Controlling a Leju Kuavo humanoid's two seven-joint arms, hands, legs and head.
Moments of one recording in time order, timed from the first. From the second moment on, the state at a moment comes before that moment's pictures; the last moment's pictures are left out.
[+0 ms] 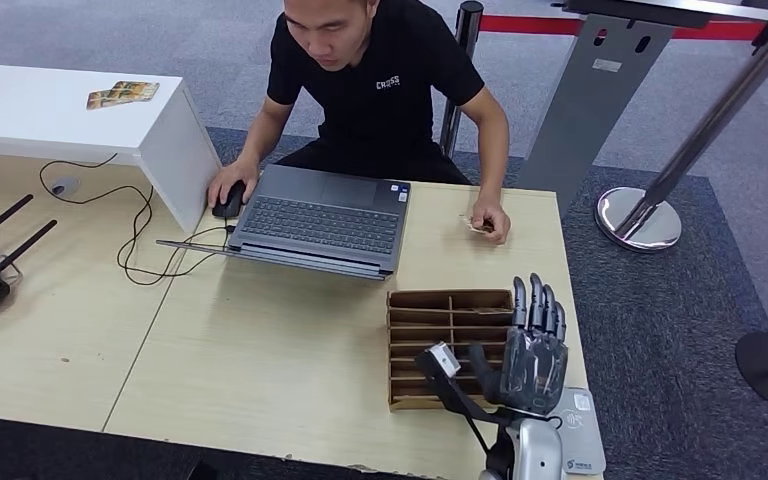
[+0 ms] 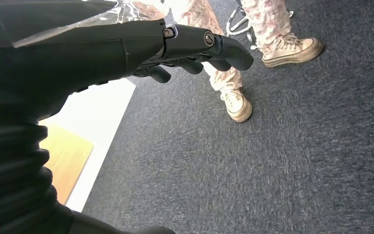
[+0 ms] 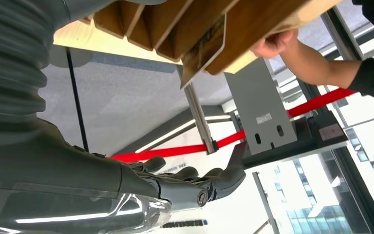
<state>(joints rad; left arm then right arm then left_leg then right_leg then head) -0.02 0.06 -0.43 -0.37 -0.51 0.70 0.66 0.05 0.08 0.28 -1.49 1.44 -0.70 0.42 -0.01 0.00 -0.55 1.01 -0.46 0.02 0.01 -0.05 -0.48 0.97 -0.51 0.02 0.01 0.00</state>
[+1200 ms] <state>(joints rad) -0.01 0.06 -0.43 -0.38 -0.51 0.70 0.65 0.00 -0.01 0.39 -1.55 1.50 -0.70 0.63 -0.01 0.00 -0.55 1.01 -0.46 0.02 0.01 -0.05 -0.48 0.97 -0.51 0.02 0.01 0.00</state>
